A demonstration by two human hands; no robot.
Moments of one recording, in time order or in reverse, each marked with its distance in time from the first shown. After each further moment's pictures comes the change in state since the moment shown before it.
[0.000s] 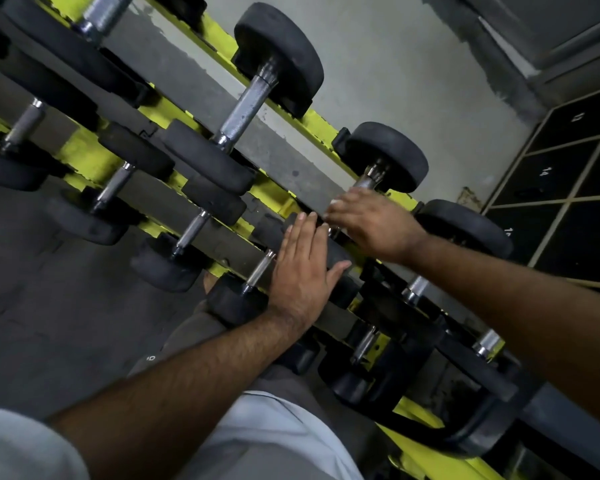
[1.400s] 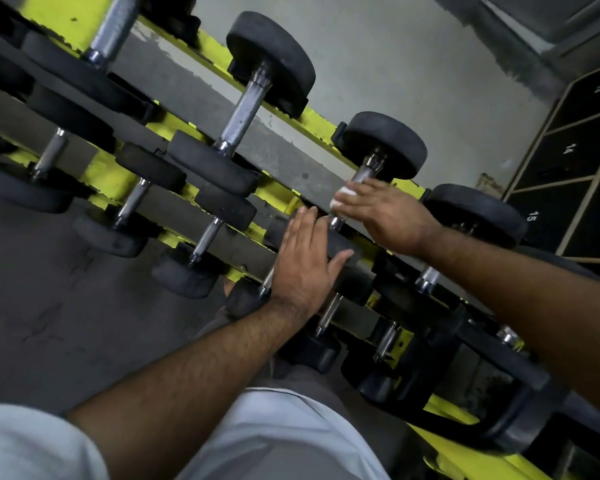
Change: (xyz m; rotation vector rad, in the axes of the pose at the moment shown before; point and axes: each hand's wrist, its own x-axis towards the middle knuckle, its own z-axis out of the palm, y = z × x) left_hand 0.004 -0.007 -0.007 -0.024 -0.019 0.020; right_hand -0.016 0.001 0.004 -0.012 0.014 0.005
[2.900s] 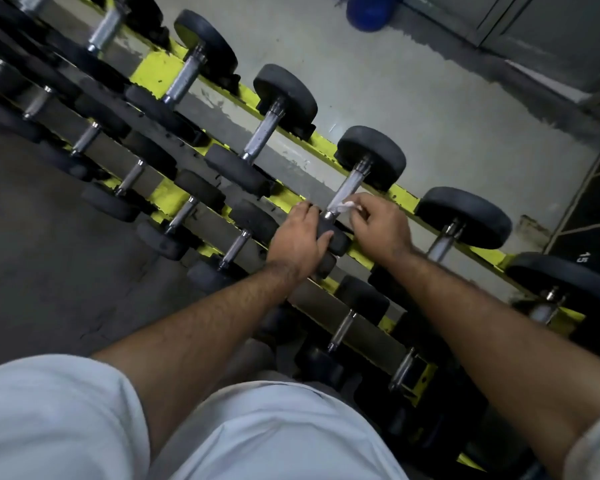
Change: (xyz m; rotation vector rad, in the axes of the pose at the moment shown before) left_hand -0.002 0.033 -0.033 0.110 -0.071 -0.109; right_hand -0.037 -0.055 0.009 0.552 0.590 0.535
